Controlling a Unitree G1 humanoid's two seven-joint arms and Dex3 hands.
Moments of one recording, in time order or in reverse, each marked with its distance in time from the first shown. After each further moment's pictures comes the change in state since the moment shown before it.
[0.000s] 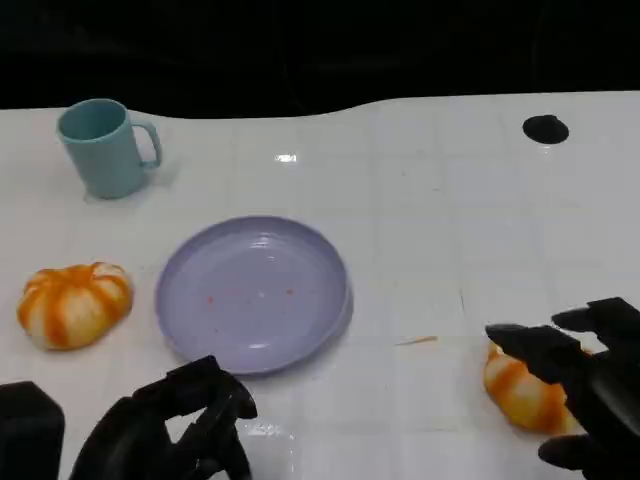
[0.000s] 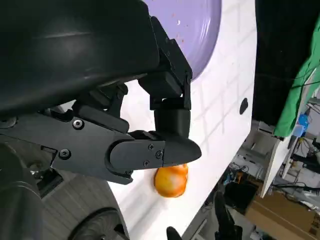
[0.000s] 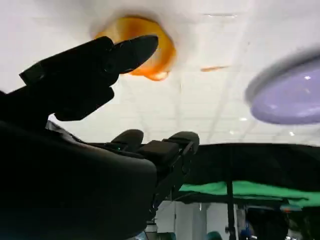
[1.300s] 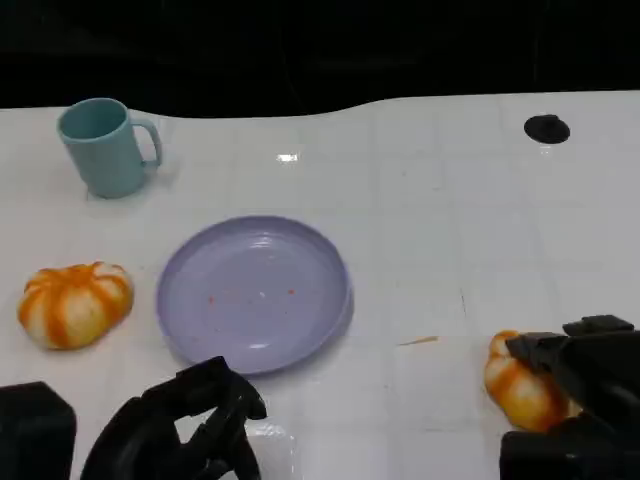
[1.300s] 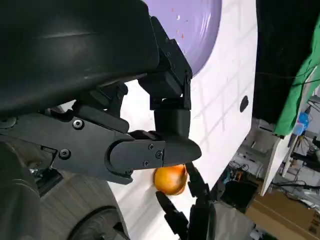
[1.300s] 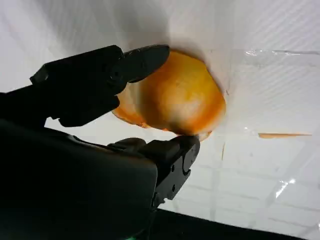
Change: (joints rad) left arm -0.001 -0.019 -0.018 -0.002 0.021 0.000 0.008; right arm -0.317 -0.024 0.116 0.502 -0.021 0.098 0.076
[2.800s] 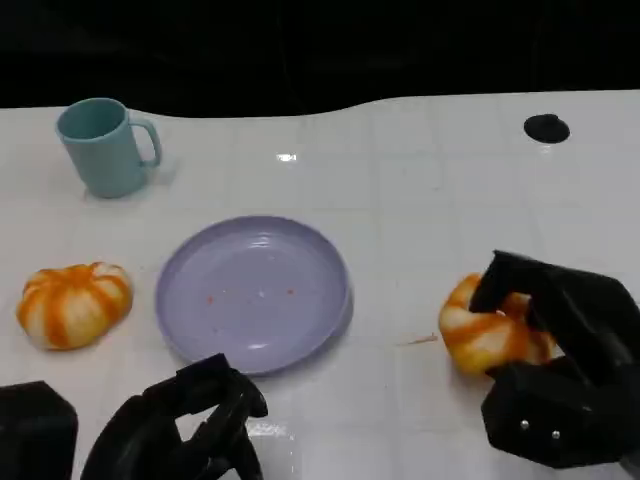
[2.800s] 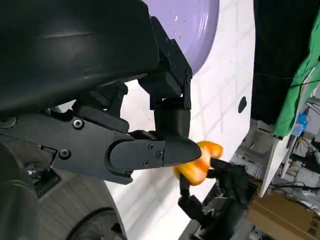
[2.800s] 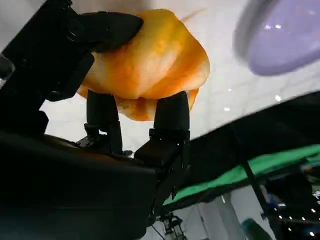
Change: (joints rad) left arm 0.004 -0.004 0.000 -0.014 0.003 0.002 0.007; right arm -0.115 0.090 -0.003 0.147 0.433 -0.174 -0.438
